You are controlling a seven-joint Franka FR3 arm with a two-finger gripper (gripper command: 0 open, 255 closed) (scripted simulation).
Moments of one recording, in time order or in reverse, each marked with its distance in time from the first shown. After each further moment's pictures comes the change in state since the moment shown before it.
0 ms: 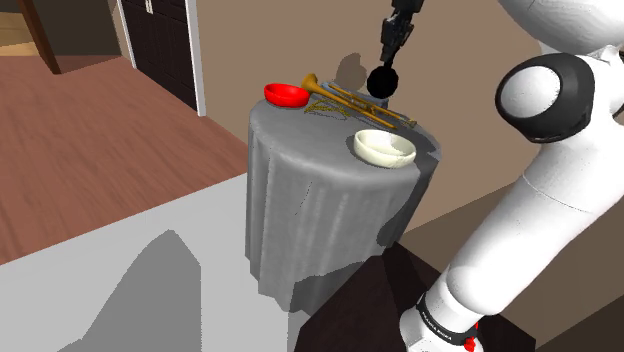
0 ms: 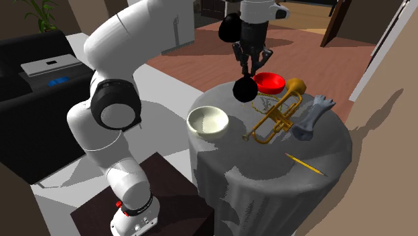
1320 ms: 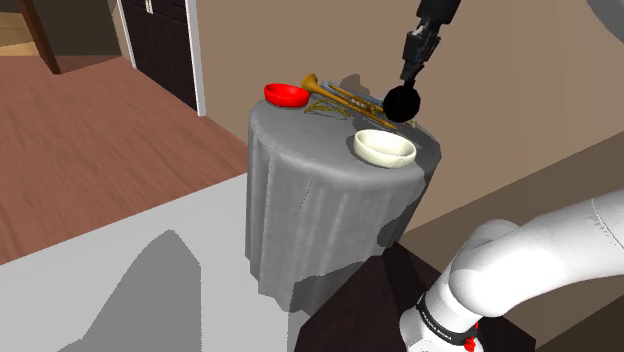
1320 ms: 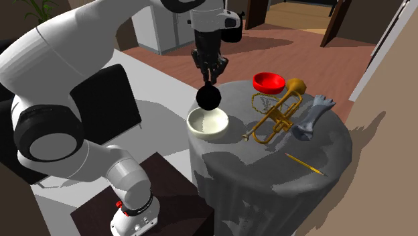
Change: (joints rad) arm 0.049 -0.455 0.142 -0.492 -0.090 0.048 0.177
